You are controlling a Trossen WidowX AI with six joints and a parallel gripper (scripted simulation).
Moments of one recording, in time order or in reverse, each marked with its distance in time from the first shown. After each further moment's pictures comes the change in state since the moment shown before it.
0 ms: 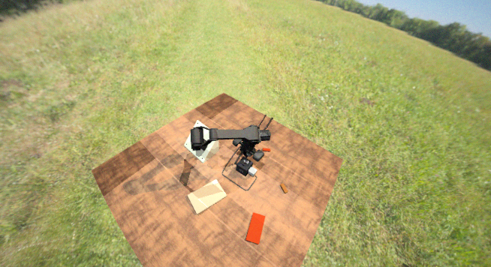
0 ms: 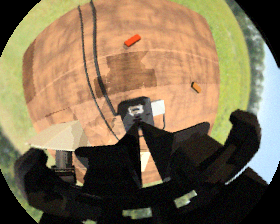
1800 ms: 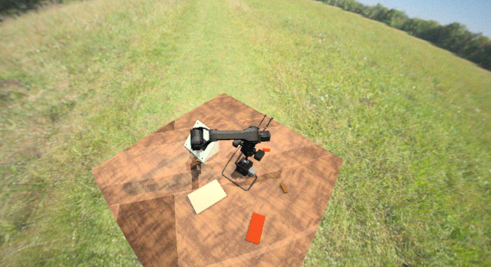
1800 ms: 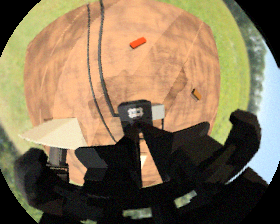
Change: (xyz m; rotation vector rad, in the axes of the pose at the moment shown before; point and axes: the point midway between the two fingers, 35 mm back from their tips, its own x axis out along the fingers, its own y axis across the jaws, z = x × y) arm 0.004 -0.002 0.003 -0.084 -0.024 -0.001
